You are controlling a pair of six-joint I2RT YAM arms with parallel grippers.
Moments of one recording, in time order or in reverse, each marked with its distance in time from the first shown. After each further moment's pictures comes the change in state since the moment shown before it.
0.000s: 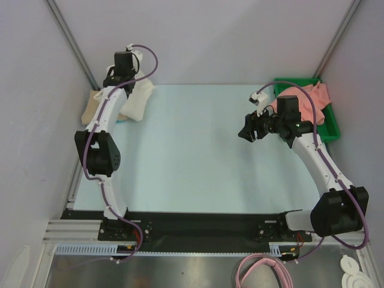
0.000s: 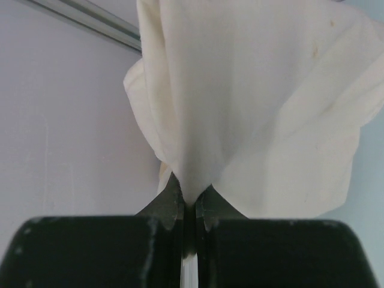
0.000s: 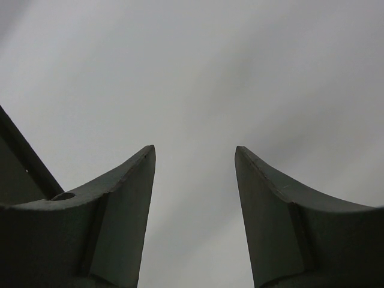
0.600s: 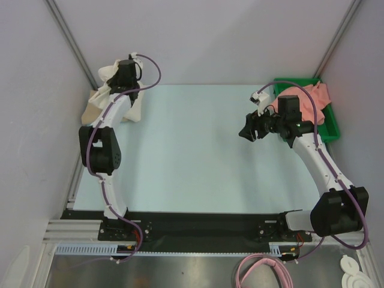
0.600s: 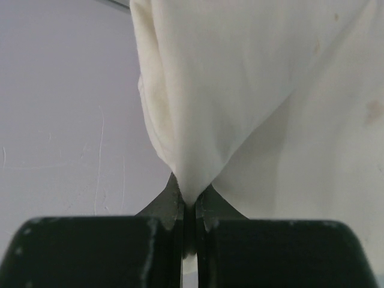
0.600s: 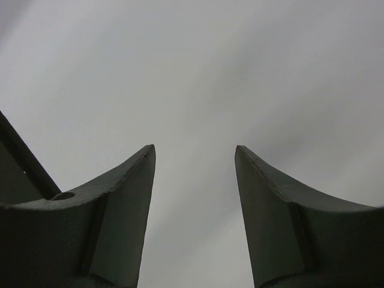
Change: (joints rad) left arm 0.010 0.020 -0.187 0.349 -0.228 0.257; right arm -0.008 0.000 -0.001 0.007 0.000 0.000
